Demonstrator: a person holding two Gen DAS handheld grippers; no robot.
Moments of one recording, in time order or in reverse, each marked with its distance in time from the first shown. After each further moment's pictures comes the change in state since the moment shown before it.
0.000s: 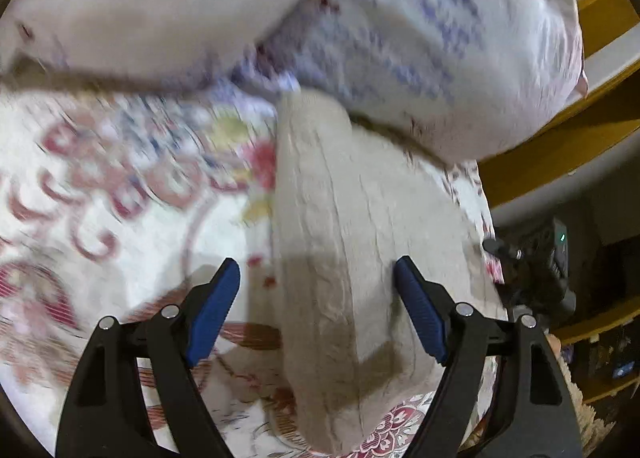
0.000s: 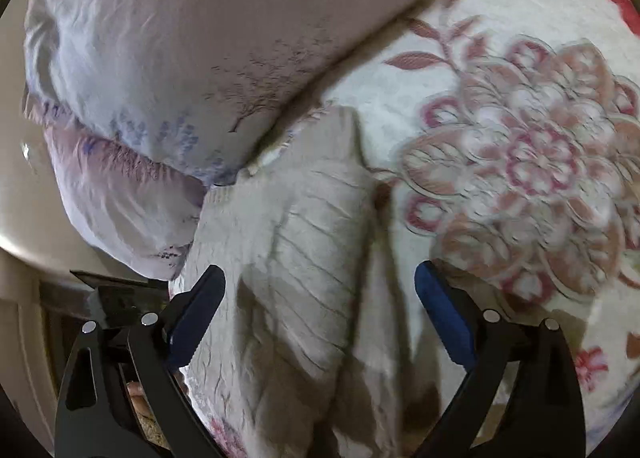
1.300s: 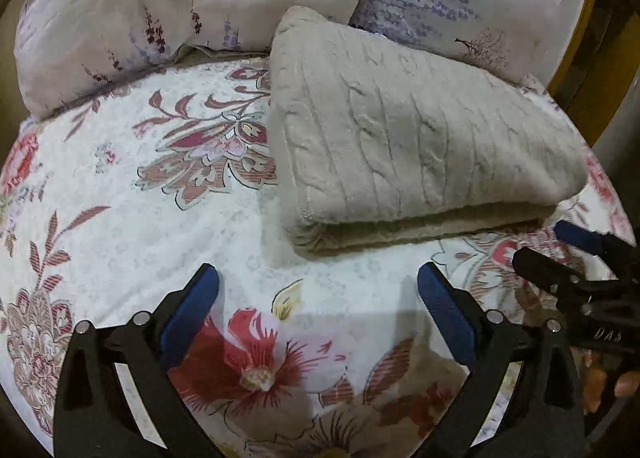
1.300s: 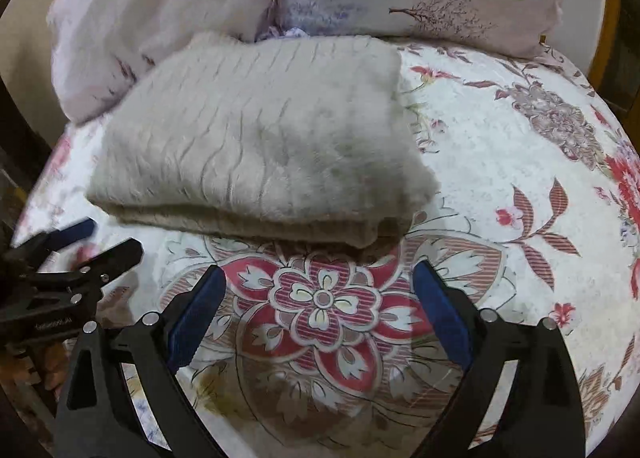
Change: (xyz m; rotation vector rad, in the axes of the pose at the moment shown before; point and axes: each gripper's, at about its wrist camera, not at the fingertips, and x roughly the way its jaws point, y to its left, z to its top) left arm -0.077 0.045 -0.144 0.264 -0.153 0.488; right arm 0.076 0.138 -0.212 -0.552 -0.135 -0.551
